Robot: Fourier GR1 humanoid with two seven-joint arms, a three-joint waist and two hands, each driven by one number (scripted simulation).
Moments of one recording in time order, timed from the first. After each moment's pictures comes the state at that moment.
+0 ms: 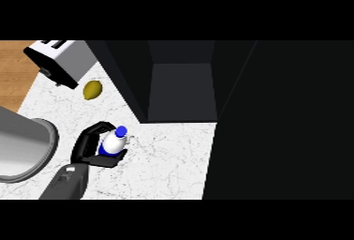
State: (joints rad) left arm -0.42 0.16 0.24 -0.43 -0.15 -0.17 -0.96; right arm 0.15 -0.18 0.50 -2.49 0.04 -0.15 0.35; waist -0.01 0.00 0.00
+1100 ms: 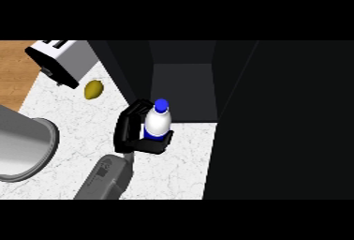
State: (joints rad) left arm -0.34 0.00 -0.22 -1.05 0.27 0.19 -0.59; right arm 0.17 -0.21 0.52 -2.49 0.04 -0.18 0.33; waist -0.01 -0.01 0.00
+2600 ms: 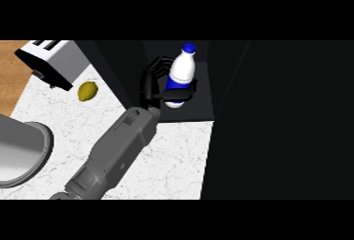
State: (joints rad) left arm -0.86 0.00 -0.35 -0.62 0.56 0.61 -0.47; right arm 0.28 -0.26 0.48 -2.49 0.02 -0.14 0.19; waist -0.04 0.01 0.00
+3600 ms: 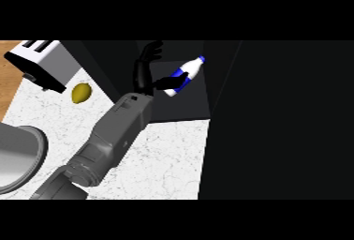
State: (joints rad) left arm -1.09 0.00 -0.25 -0.18 0.52 0.66 -0.63; right arm 0.37 -0.28 0.45 -2.48 -0.01 -0.07 0.09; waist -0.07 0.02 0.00
